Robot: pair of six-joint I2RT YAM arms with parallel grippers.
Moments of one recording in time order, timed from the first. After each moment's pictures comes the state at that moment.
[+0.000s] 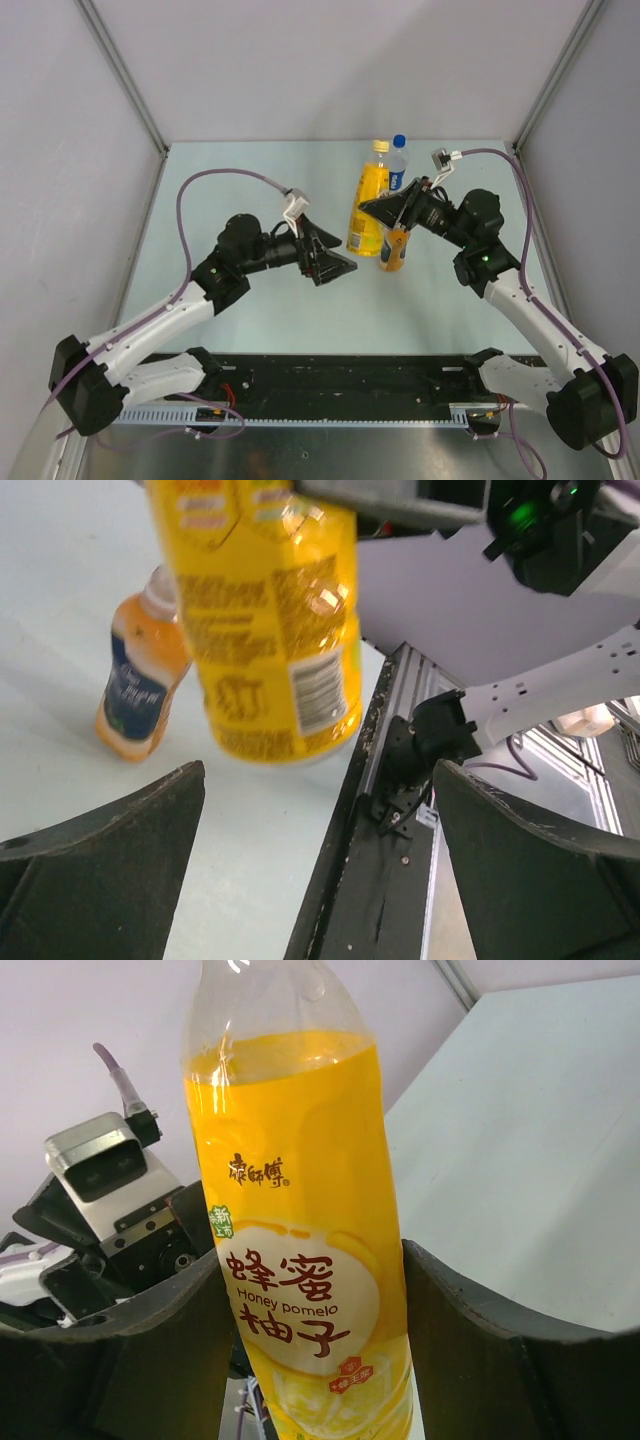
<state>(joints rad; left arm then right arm) -0.73 1.03 0.78 0.19 0.53 -0.47 0.42 1.05 0.86 0.31 -0.57 0.80</state>
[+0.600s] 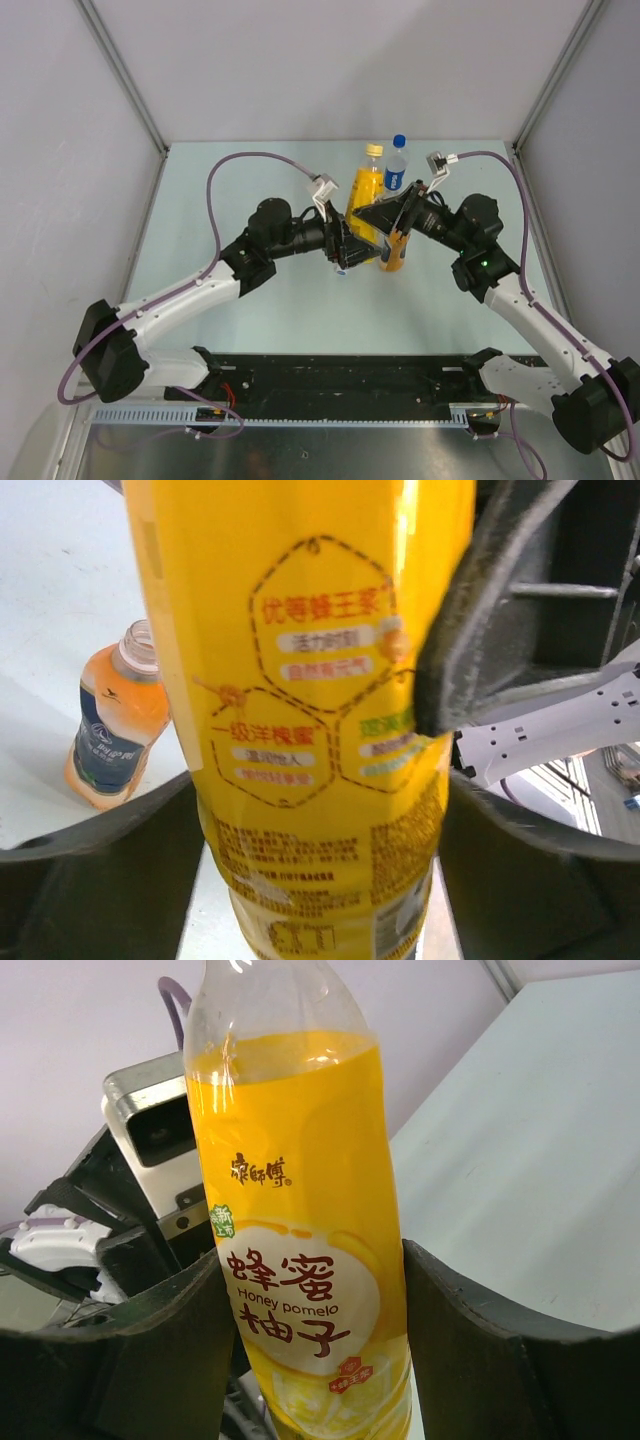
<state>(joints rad) -0.81 1.26 0.95 0.26 0.48 -0.51 0.48 1.03 0.86 0.32 -0.55 0.83</state>
